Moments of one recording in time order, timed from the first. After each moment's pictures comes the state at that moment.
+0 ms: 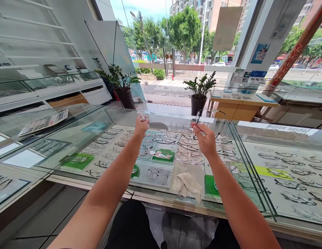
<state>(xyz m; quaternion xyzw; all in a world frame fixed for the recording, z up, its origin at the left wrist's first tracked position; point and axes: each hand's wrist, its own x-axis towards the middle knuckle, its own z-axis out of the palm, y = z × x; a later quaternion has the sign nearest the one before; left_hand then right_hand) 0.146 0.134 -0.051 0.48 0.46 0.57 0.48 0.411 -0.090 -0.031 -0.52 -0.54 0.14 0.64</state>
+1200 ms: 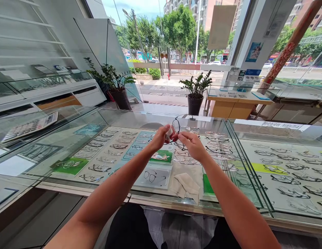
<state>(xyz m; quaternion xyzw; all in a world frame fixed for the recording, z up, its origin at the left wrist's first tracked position) 0.219 0.015 -0.028 0.73 0.24 0.35 0.54 0.385 -0.097 -0.027 -0.42 -0.62 0.36 0.55</state>
